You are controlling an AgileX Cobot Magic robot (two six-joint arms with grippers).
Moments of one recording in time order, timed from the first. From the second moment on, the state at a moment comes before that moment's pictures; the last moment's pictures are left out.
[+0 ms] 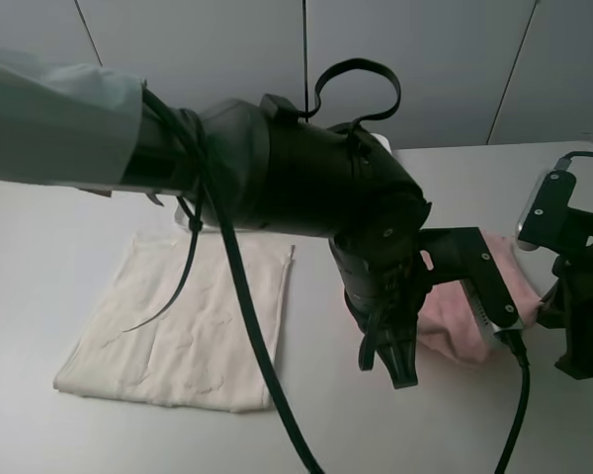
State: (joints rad) left arm -1.09 2.13 -1.51 0.14 0.70 0.26; right arm 0.14 1.30 -0.45 0.02 0.49 -0.79
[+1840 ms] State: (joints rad) left arm -0.82 2.21 -1.58 0.31 0.53 -0.21; right arm 0.14 1.57 -0.53 0.26 -0.11 -0.39
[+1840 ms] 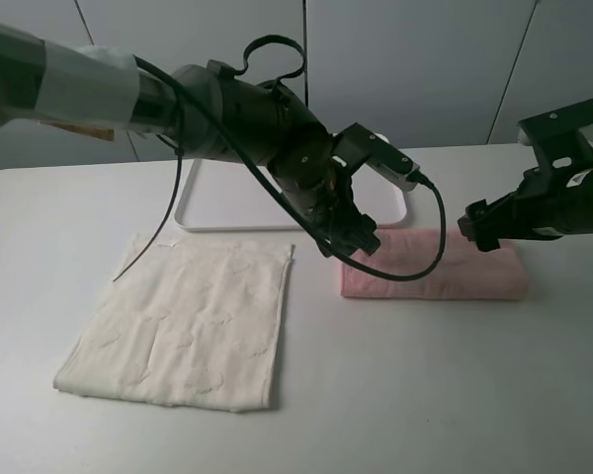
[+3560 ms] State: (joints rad) left arm -0.70 2.53 -2.11 -0.13 1.16 -0.36; right arm -0.07 1.78 -0.89 0.15 0.61 -0.18
